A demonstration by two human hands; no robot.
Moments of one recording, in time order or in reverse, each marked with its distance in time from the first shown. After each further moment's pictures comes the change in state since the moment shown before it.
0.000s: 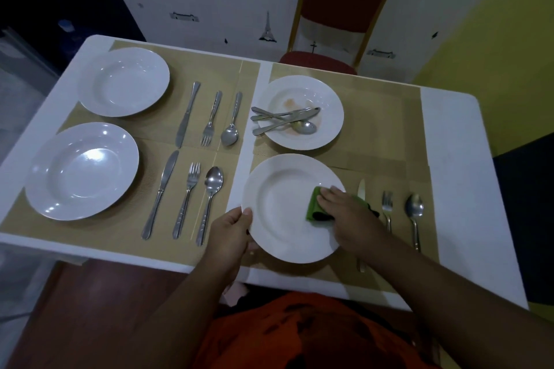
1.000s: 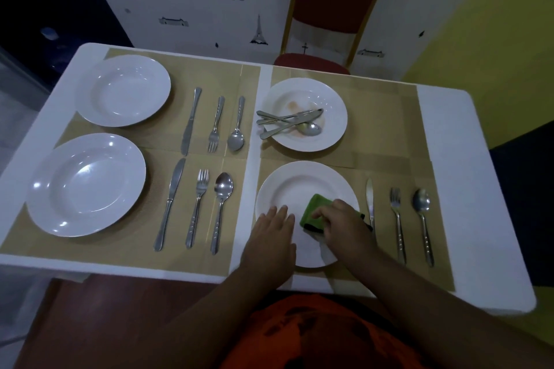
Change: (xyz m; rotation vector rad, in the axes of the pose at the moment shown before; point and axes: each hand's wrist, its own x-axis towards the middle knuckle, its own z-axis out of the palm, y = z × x) left_hand 0.008 -0.016 0.013 1.491 -0.270 0.652; right_hand -0.002 -0.063 0.019 0.219 0.264 0.227
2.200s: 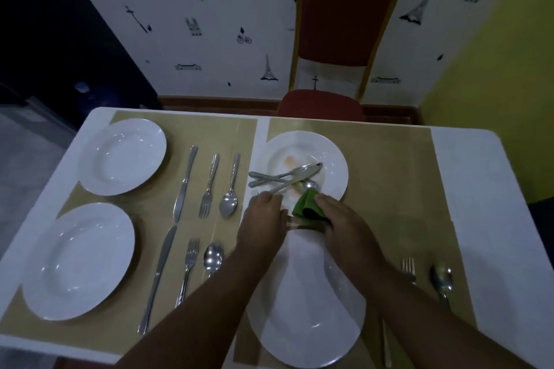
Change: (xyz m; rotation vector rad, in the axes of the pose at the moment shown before) left_hand 0.155 -0.002 -0.095 -0.037 0.349 -0.150; right_hand 0.120 0.025 -0.057 0.231 0.152 -0.108
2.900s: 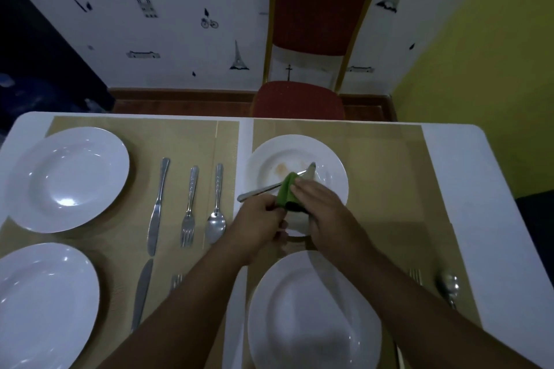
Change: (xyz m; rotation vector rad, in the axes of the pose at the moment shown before) left_hand 0.066 -0.024 -0.018 -0.993 -0.455 -0.441; right_hand 0.068 -0.012 0.024 -0.075 -0.018 -0.125
